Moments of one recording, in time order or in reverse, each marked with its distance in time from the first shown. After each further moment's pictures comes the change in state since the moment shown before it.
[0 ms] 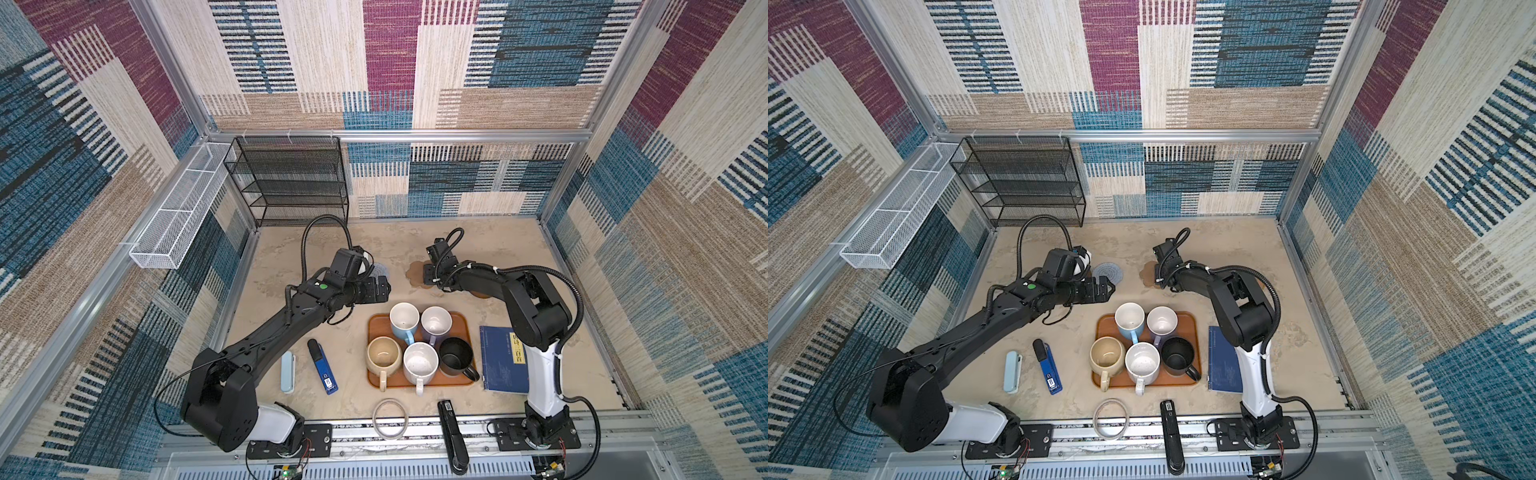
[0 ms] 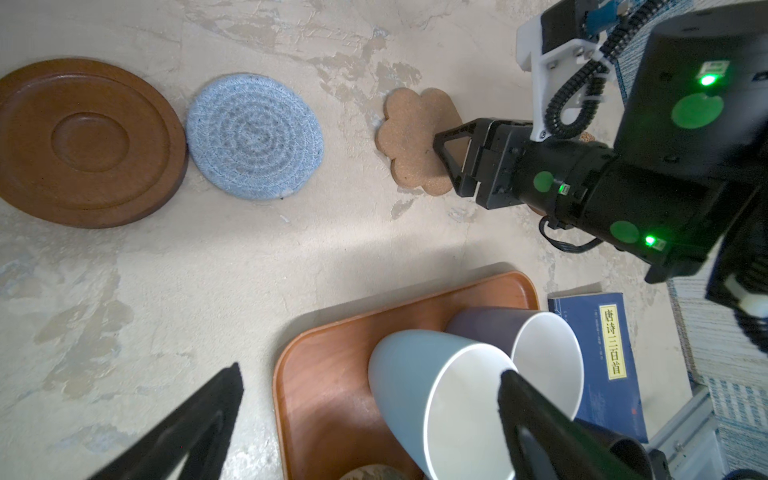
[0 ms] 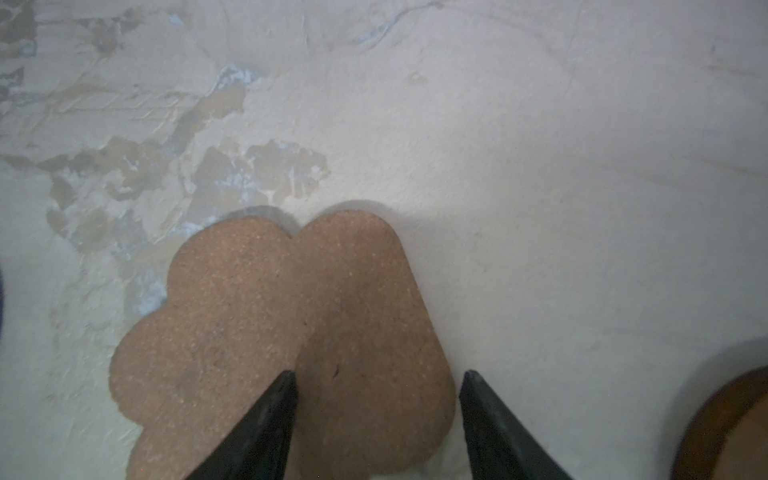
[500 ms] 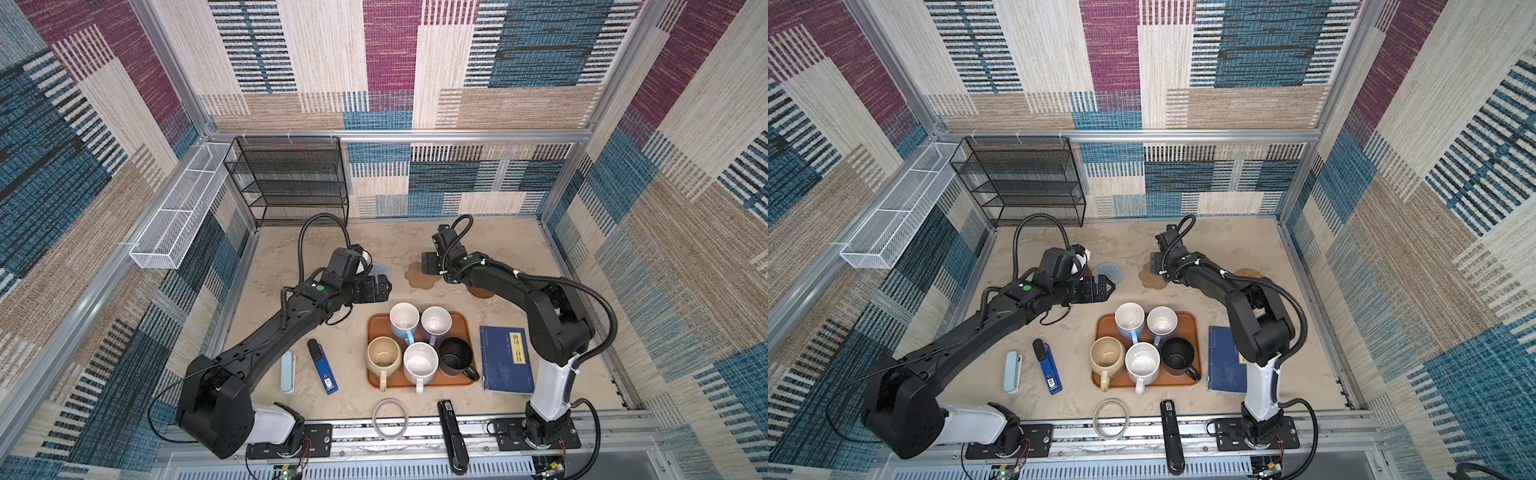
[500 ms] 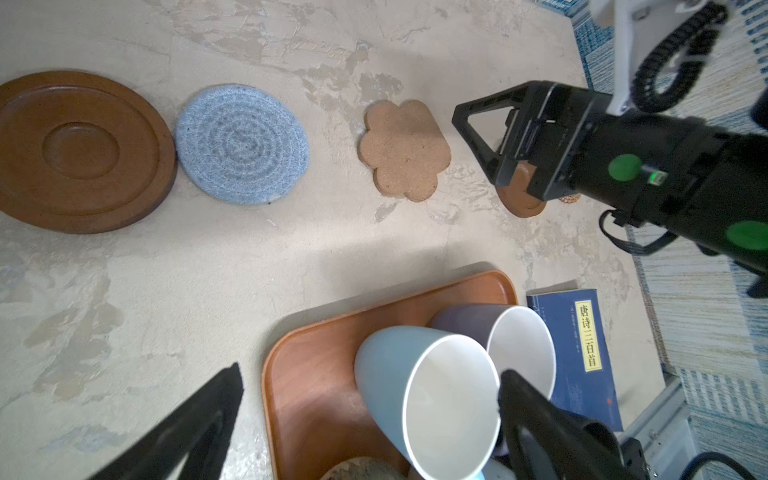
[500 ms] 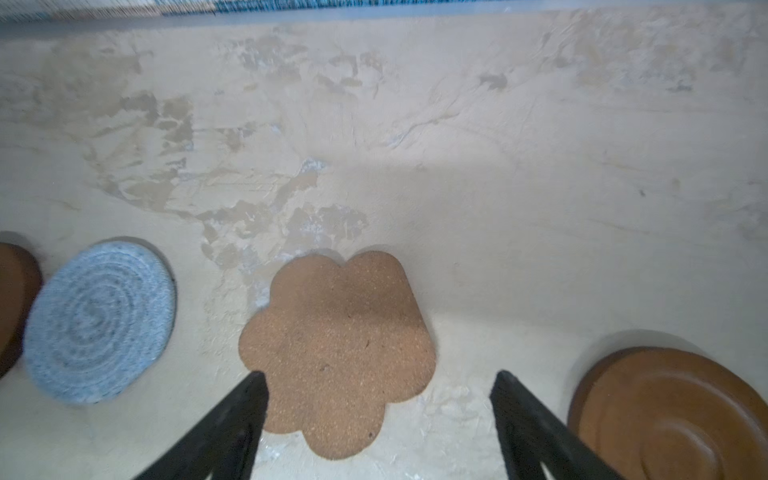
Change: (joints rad) left arm 0.000 -0.043 0.006 -0.006 0.027 -0.003; right arm 0.003 -0.223 -0.031 -0.065 0.007 -0.006
